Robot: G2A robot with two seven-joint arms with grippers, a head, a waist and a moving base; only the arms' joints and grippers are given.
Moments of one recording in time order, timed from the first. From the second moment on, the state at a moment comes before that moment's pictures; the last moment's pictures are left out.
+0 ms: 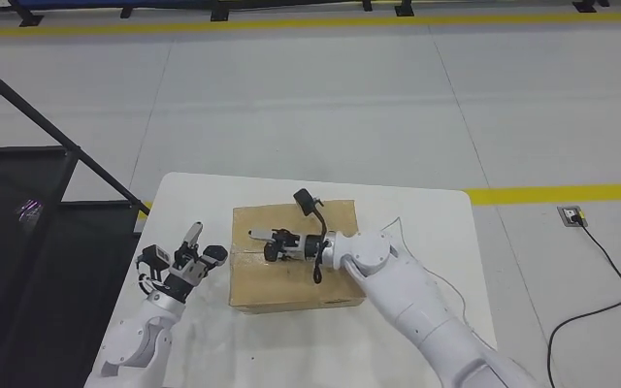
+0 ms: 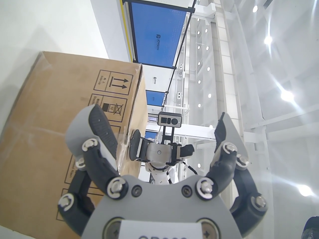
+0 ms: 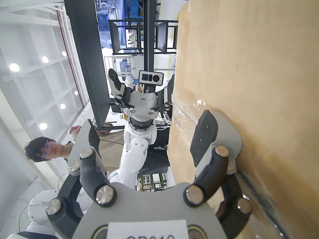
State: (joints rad) left arm 1.24 -1.23 -1.58 -1.46 -0.46 -0.17 -0.49; right arm -0.44 -1.59 0.82 -0.69 0.28 -0.30 0.86
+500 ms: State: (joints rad) left arm 1.24 -1.23 -1.60 -1.47 -0.48 -0.17 -0.50; right arm -0.74 -1.44 1.09 -1.23 0.04 -0.01 0.78
